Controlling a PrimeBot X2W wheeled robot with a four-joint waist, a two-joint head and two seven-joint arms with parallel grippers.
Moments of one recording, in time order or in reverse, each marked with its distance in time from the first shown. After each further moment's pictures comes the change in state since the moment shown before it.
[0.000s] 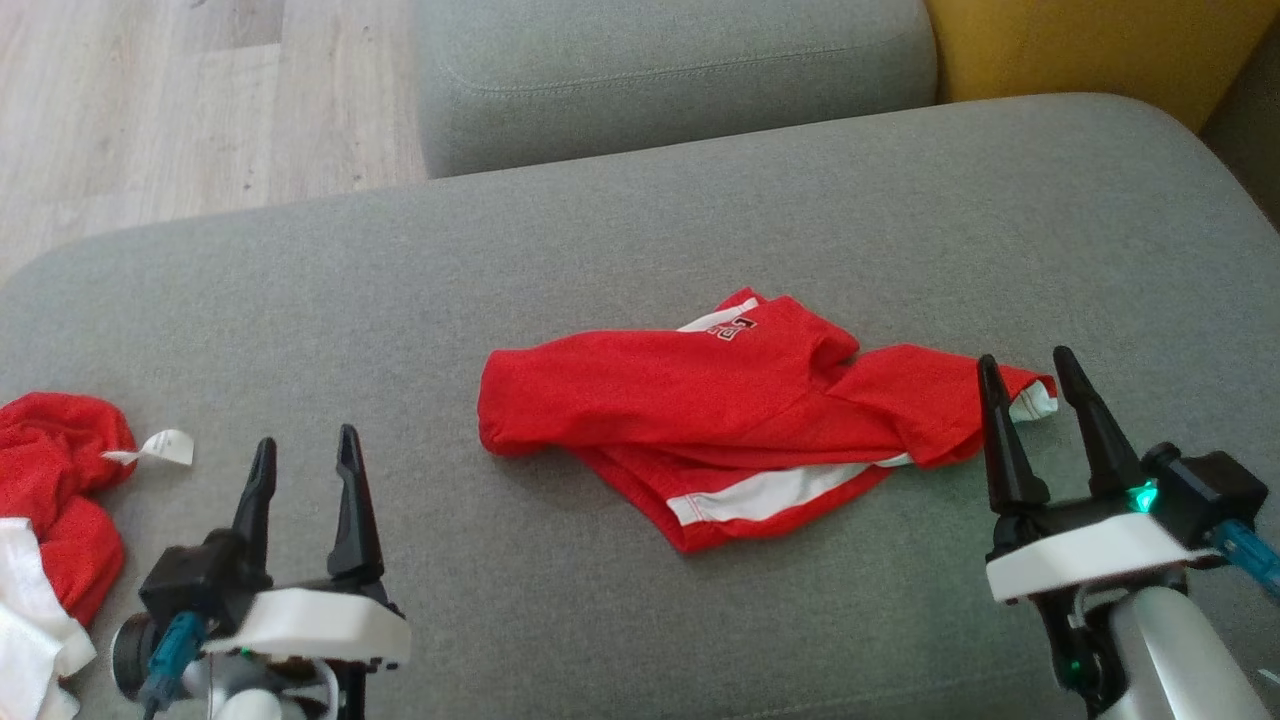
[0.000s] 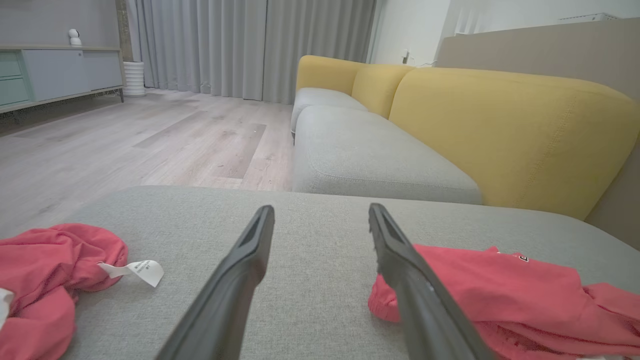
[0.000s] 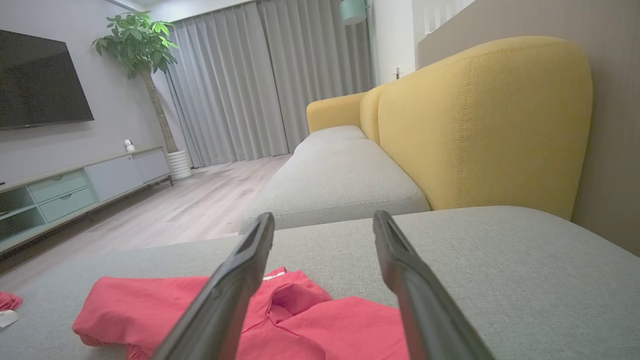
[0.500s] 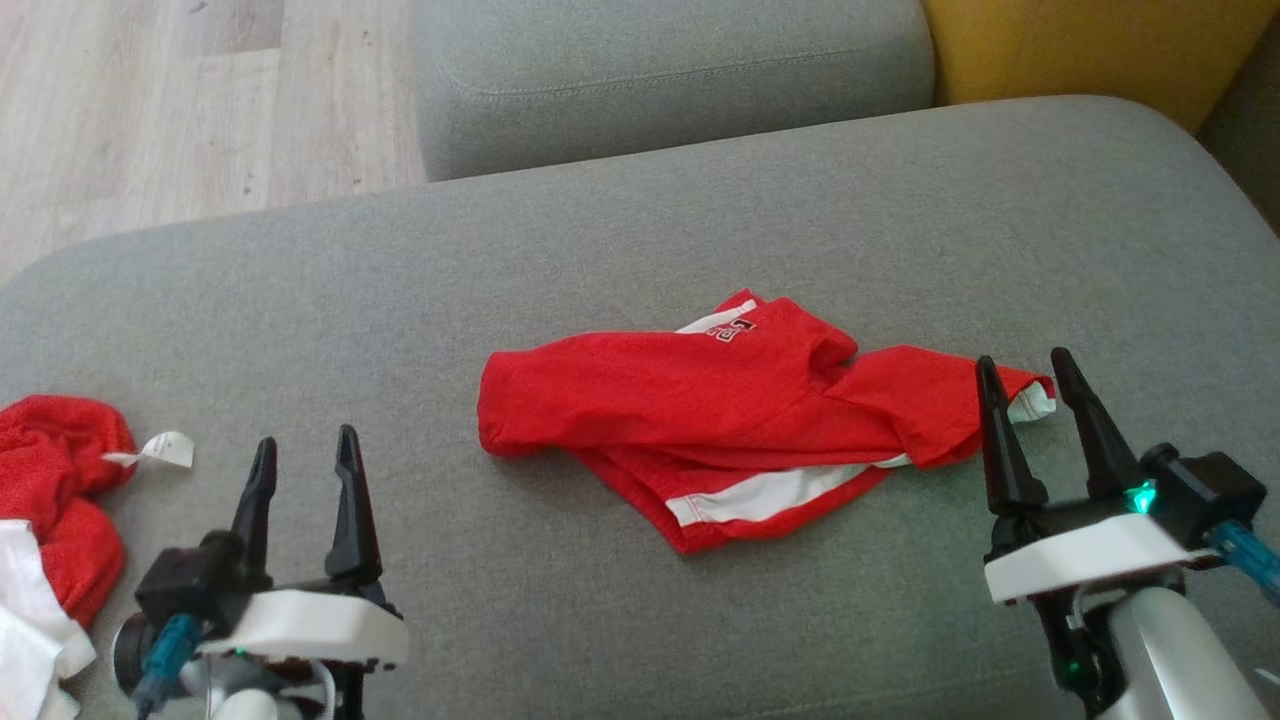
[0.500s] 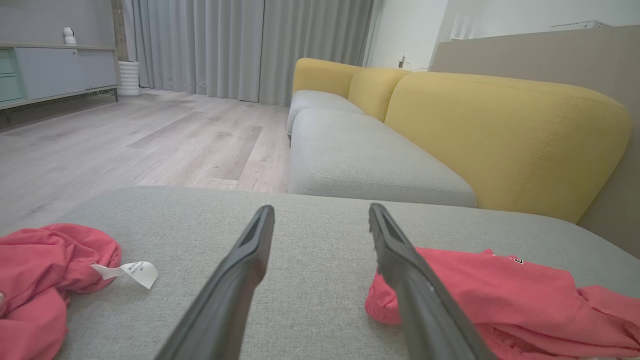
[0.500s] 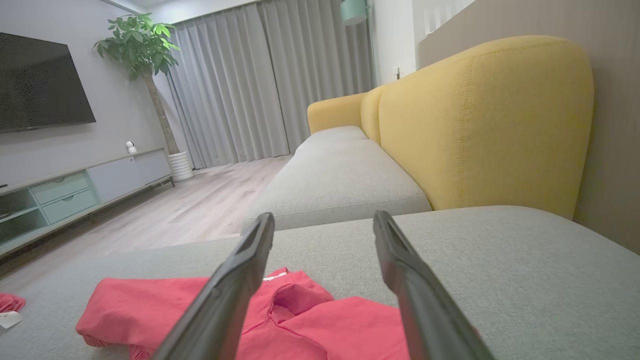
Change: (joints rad) left arm 0.000 -0.054 0.067 0.025 0.047 -0.077 0.000; right arm 0.000 -0.001 0.004 0.001 0.007 0.000 0.000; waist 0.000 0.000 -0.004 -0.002
